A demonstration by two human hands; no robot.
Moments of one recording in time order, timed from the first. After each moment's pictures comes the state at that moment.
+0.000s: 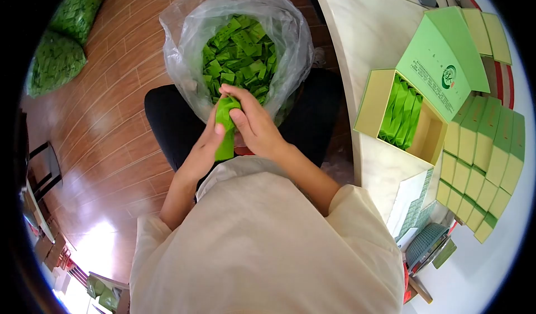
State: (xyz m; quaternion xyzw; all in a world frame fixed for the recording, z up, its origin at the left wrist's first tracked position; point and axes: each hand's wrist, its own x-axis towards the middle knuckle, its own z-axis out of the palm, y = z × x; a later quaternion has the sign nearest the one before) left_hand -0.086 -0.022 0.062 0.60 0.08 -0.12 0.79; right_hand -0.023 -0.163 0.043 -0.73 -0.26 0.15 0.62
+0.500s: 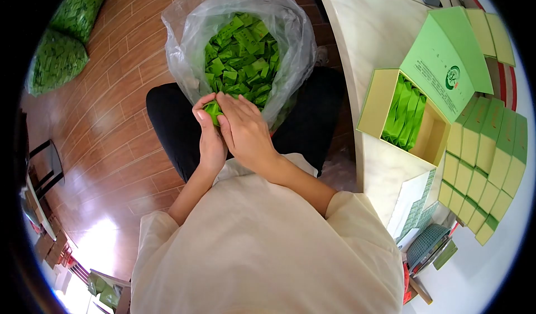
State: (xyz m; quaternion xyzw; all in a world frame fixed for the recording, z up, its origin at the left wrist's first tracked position) left_hand -0.086 -0.043 0.033 0.58 0.21 0.02 0.79; right_hand -0.043 -0.143 0.059 -0.85 -0.29 0.04 0.45
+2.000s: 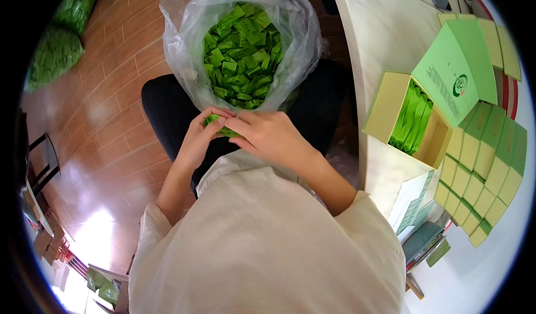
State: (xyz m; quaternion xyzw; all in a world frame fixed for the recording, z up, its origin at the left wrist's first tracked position) left_hand -0.087 0.007 0.036 0.61 0.17 -0.23 0.74; right_hand -0.020 -0.174 0.088 -0.83 -0.43 0.12 0.34
